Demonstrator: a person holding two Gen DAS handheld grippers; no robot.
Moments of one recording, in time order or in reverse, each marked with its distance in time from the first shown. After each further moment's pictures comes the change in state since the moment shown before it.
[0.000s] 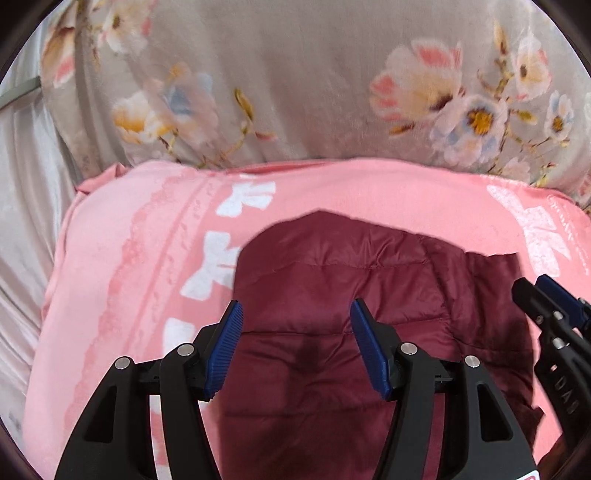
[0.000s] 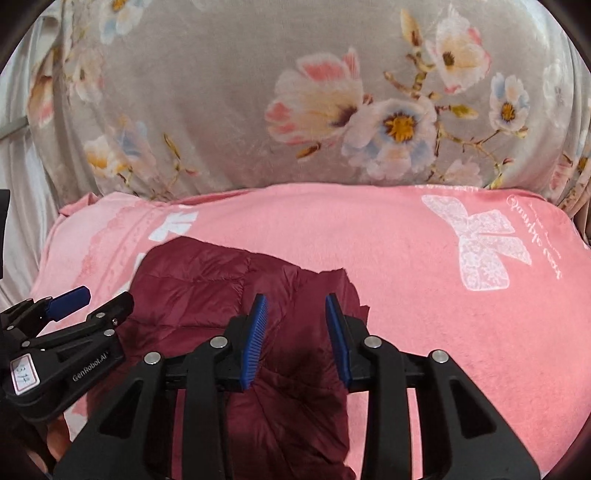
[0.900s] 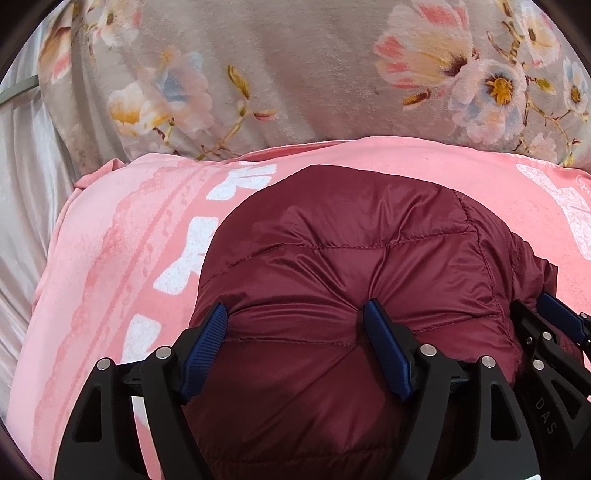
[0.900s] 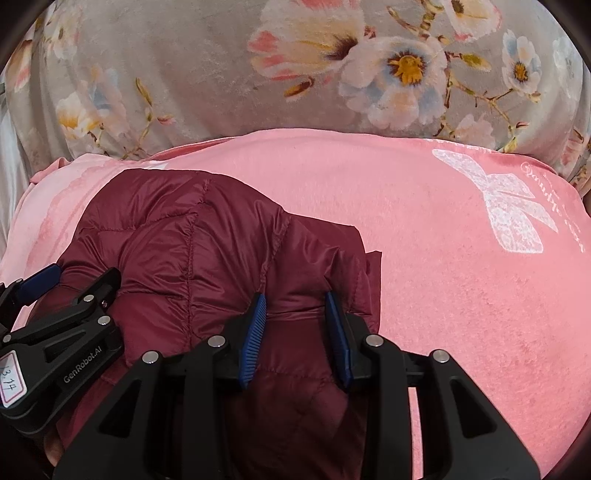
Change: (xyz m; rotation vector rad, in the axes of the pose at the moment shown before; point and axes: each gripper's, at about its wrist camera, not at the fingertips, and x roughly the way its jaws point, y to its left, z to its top) left arm 0.064 -0.022 -0.031 0.023 -0.071 0.097; right arm 0.070 -0.007 -0.044 -0.012 0.043 -0.028
